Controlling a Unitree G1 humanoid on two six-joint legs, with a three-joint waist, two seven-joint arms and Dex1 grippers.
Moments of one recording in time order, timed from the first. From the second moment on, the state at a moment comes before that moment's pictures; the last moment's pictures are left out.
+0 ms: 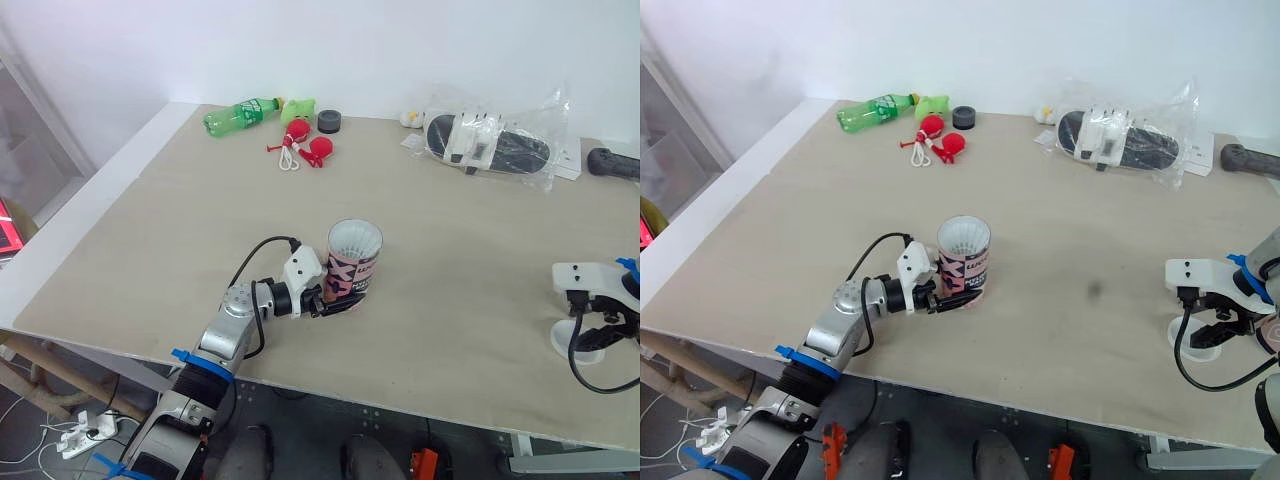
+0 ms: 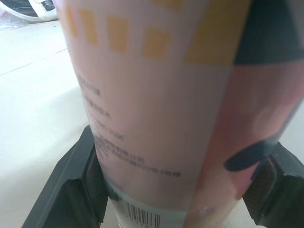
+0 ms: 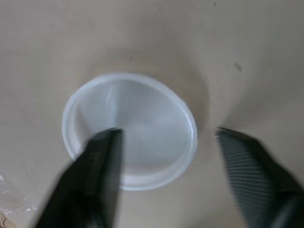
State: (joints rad) left arm -0.50 0.14 -0.25 0.26 -0.16 0.07 -0.89; right arm -0.86 -1.17 0.41 0.98 -0.38 -0.10 1.55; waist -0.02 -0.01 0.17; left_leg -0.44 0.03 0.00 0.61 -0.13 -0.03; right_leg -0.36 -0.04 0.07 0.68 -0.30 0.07
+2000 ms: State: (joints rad) left arm -0.70 0.25 -0.38 0.21 -0.05 0.28 -0.92; right arm -1.44 -0.95 0.67 0.23 0.25 0.27 1.58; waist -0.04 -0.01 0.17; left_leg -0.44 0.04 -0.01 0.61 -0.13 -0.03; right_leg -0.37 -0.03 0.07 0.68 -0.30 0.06
